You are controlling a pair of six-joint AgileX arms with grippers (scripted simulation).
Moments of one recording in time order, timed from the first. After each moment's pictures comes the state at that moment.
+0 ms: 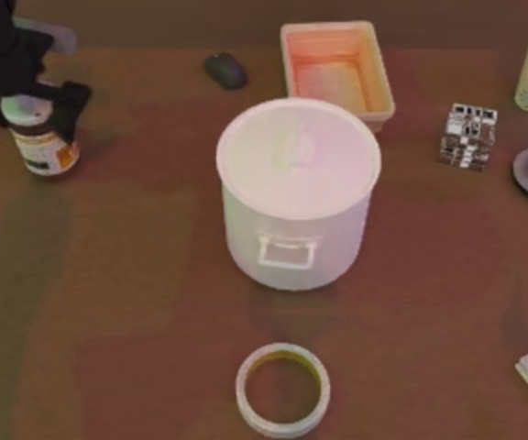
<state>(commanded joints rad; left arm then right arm) 0.00 3.05 3.27 -1.70 0.05 0.35 0.00 0.00 0.00 0.00 0.00 0.00</state>
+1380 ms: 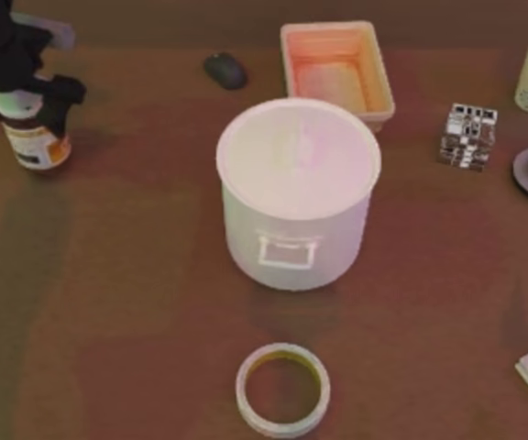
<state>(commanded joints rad) 0.00 3.02 3.24 -1.68 0.05 0.35 0.00 0.00 0.00 0.00 0.00 0.00</state>
